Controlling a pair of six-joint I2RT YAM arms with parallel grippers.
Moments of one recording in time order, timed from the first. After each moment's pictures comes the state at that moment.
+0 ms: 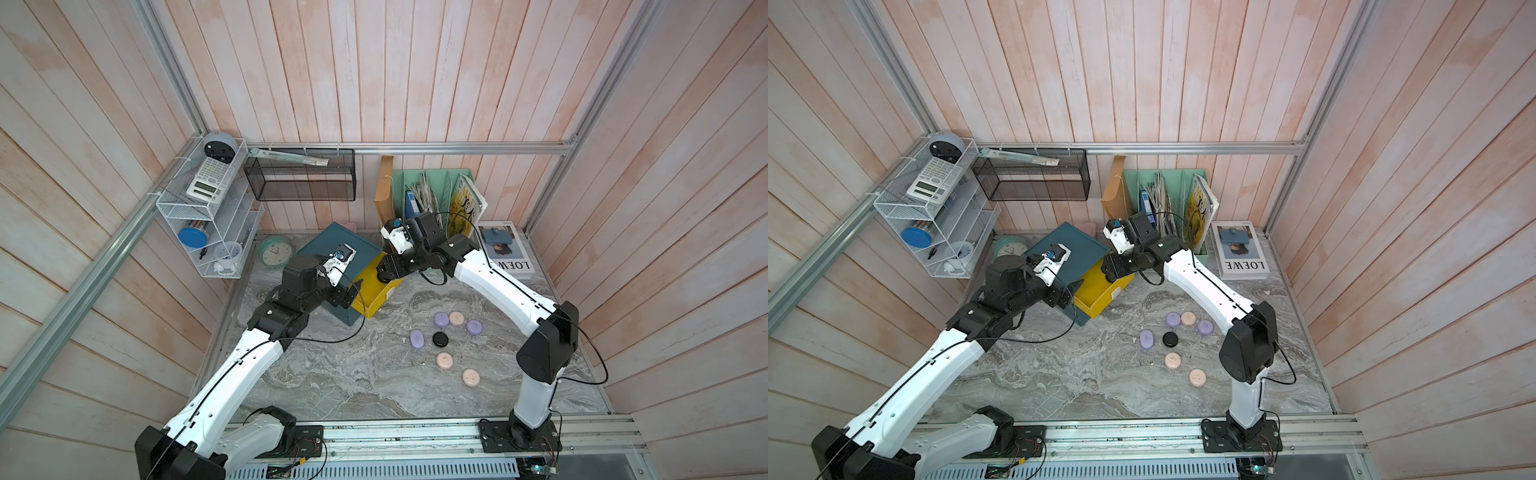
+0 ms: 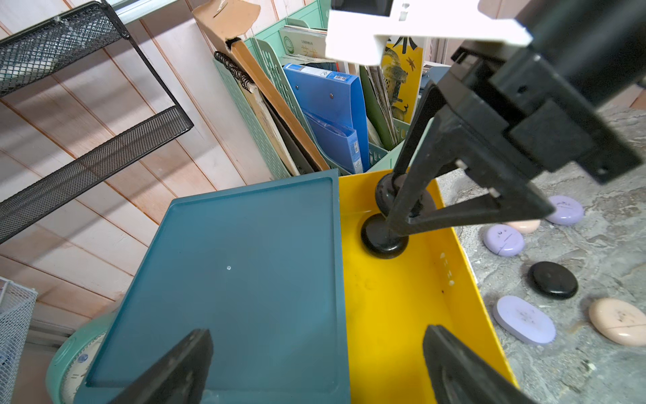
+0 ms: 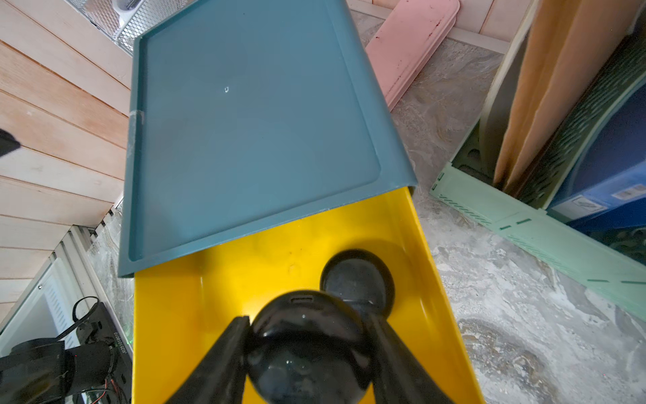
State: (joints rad) left arm -0.41 1.10 1.03 -0.35 0.10 0.33; right arm 0.69 1.86 1.85 -0.78 -0.27 0.18
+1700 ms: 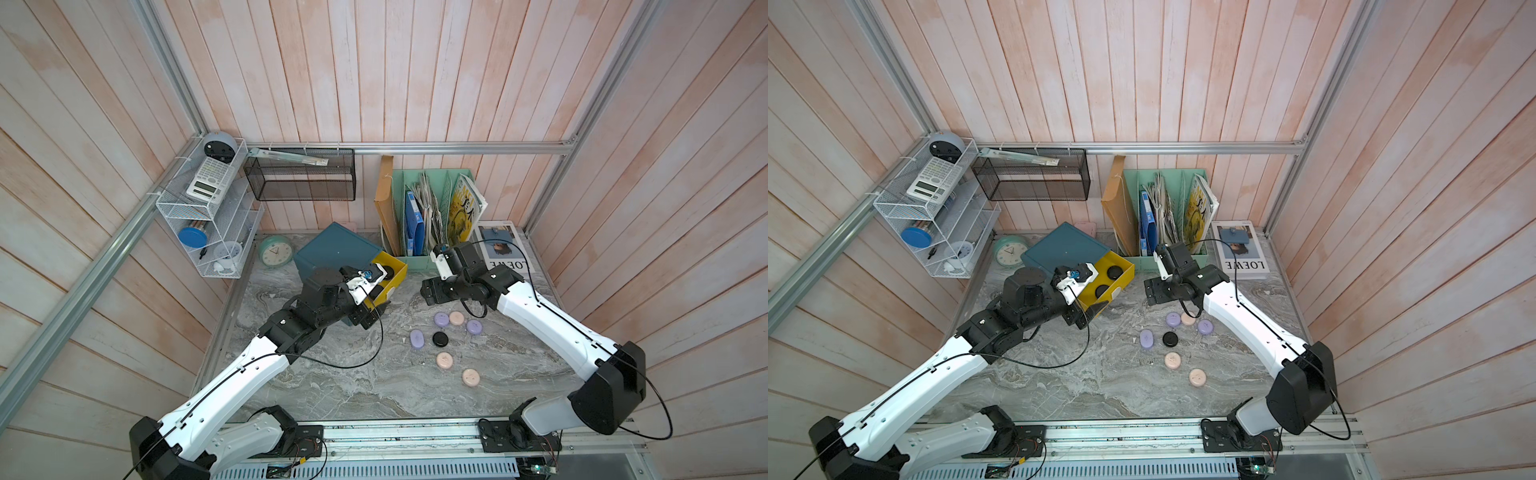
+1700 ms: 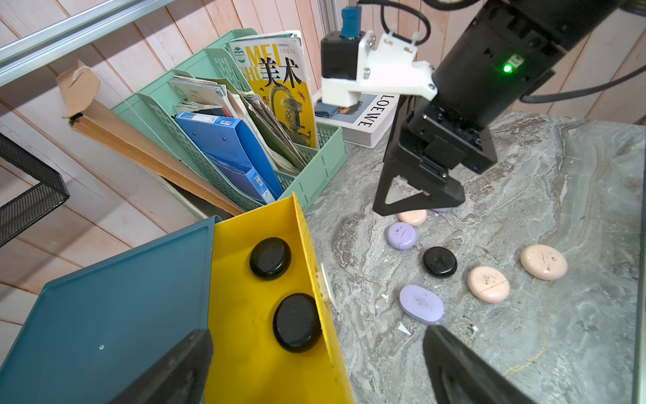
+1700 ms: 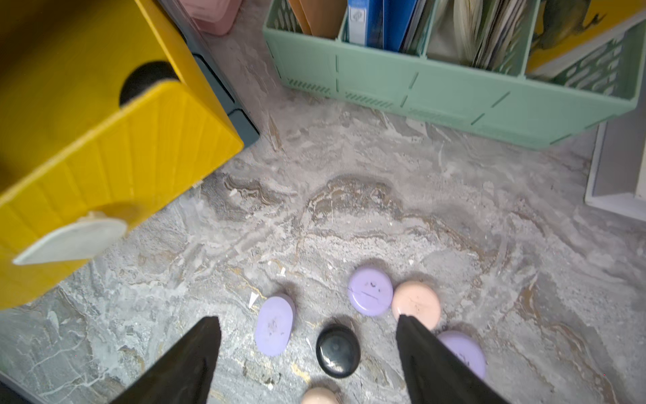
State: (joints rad) left arm -0.66 1.08 1.03 -0.37 0.13 0.35; right arm 0.60 1.45 1.29 -0.77 0.01 0.27
